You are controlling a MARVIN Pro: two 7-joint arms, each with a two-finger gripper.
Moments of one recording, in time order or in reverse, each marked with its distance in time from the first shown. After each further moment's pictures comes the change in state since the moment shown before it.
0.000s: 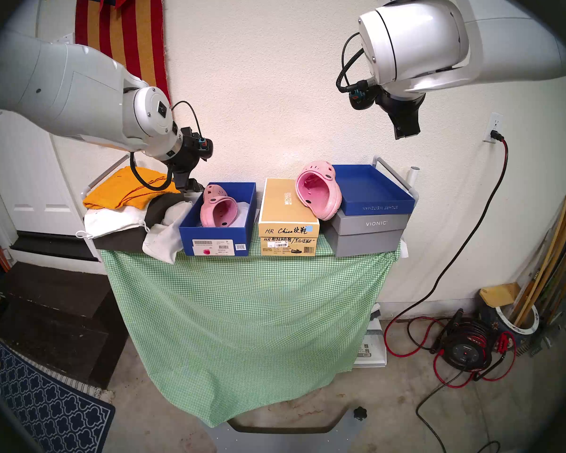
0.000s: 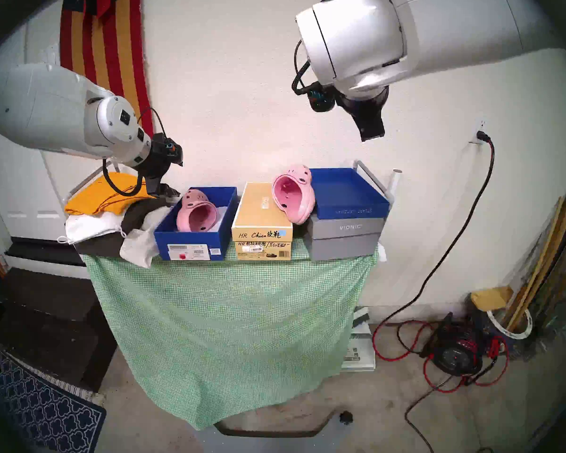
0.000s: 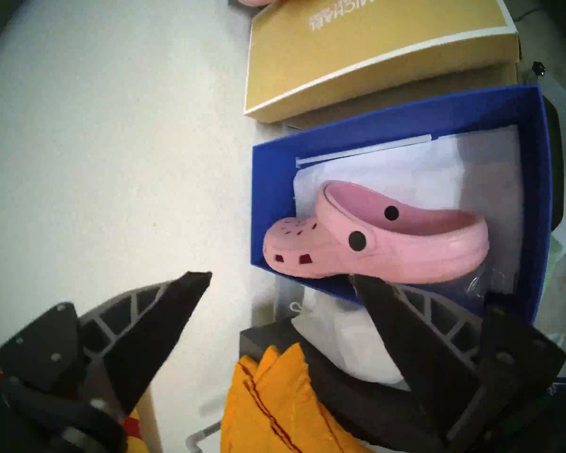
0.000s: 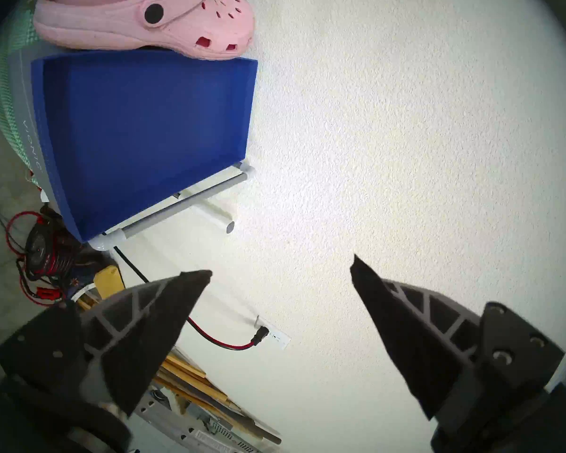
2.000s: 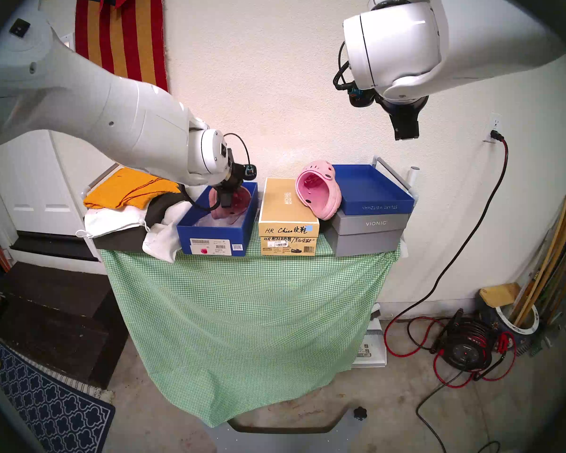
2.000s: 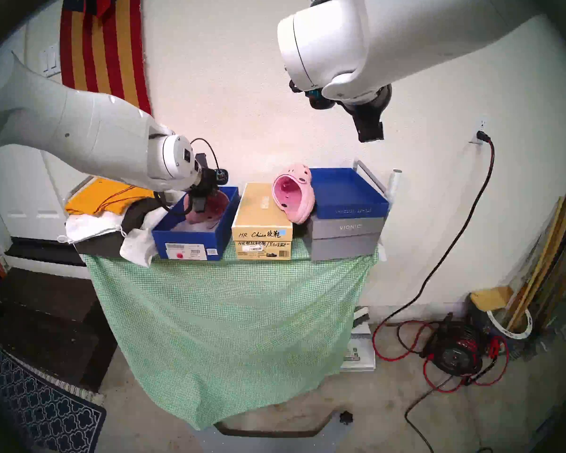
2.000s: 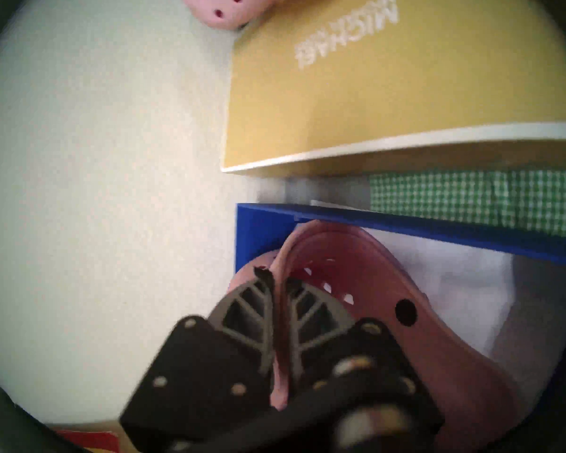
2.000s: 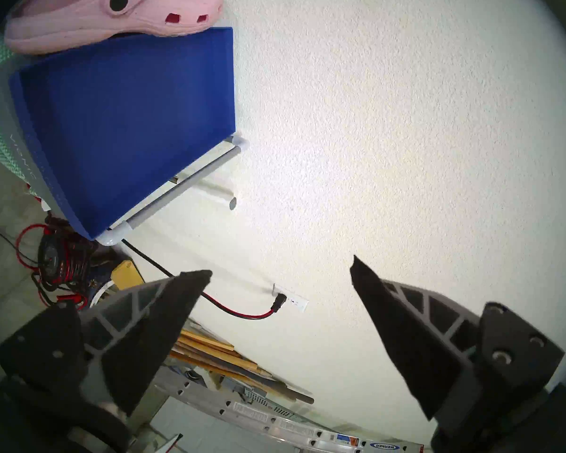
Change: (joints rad) left arm 0.194 -0.091 -0.169 0.053 -0.016 0.116 0.271; right arm 0.103 -0.237 -0.161 -0.015 0.600 0.000 -0.403
